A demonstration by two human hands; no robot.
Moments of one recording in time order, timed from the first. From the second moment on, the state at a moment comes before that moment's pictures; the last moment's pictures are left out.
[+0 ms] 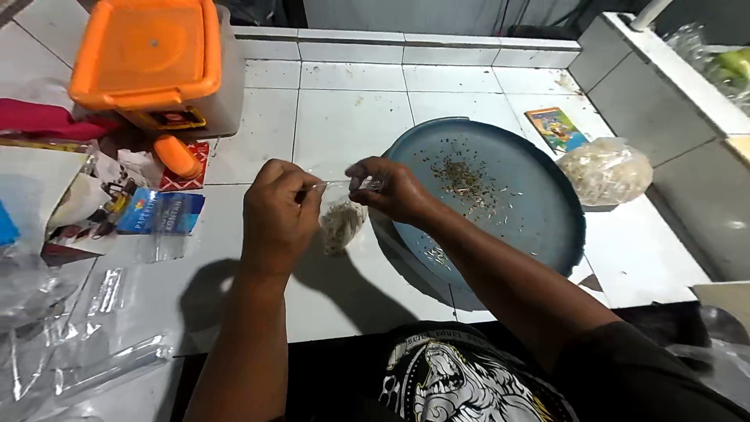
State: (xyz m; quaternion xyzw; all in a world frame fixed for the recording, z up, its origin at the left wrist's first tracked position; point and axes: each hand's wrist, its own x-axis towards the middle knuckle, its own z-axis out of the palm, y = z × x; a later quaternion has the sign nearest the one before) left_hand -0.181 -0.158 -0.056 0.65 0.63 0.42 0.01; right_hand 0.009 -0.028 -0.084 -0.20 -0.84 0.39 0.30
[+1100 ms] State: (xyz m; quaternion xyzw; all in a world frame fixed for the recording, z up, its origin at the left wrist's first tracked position) left_hand -0.042 -0.169 -0.168 0.17 0.53 0.65 0.52; right_hand 0.098 -0.131 -0.137 -0.46 -0.84 0.28 0.08
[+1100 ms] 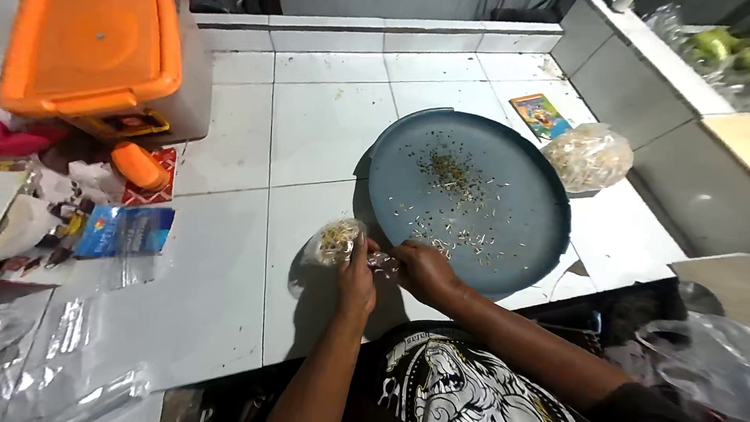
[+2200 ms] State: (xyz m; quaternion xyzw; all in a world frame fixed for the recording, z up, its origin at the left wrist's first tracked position) left_hand 0.165 -0.054 -0.138 0.45 0.24 0.38 0.77; right_hand 0.337 -0.125 -0.126 -0.61 -0.62 0.31 0.38
